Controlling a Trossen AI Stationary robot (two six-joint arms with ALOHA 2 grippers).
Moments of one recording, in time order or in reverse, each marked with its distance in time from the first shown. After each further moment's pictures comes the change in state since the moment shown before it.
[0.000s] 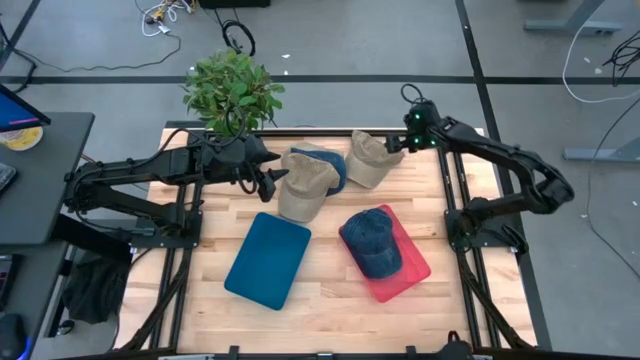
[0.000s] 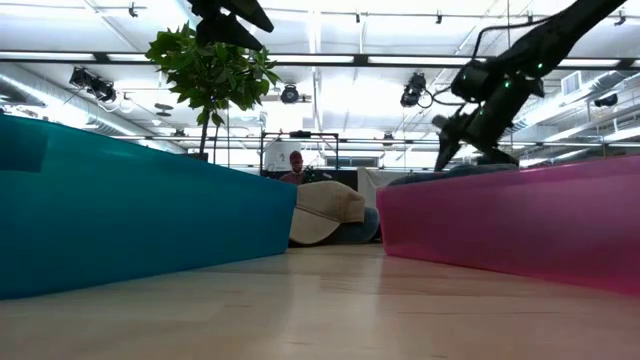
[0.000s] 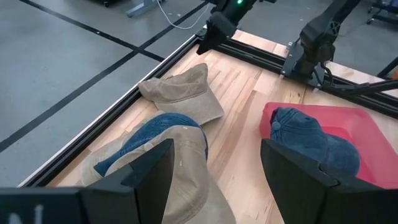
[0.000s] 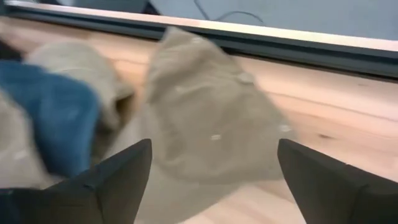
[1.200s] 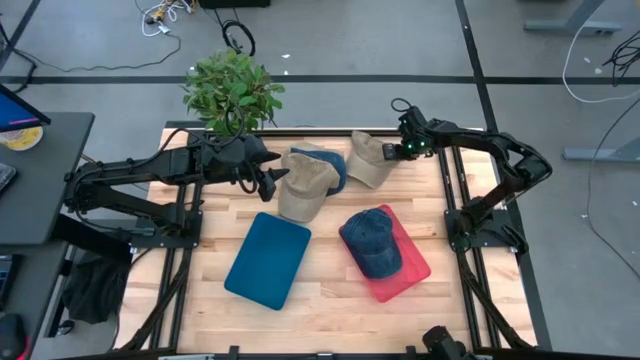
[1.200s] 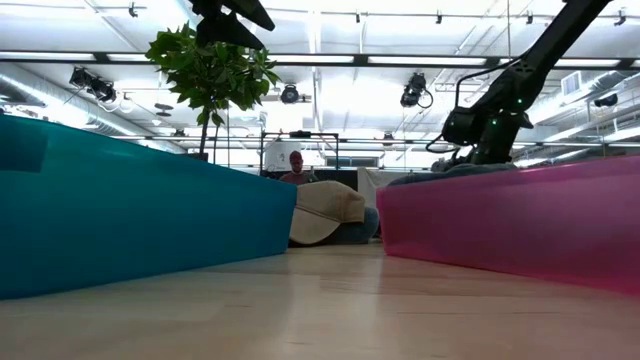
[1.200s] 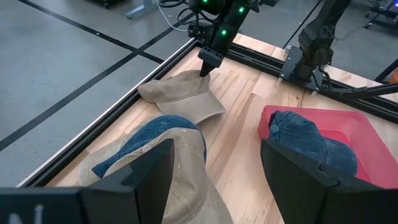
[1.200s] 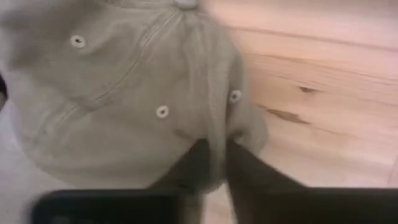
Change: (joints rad) left arm 0.000 0.000 0.000 0.011 0.000 -0.007; right arm -0.043 0.246 0.001 -0.027 -0.016 -0.013
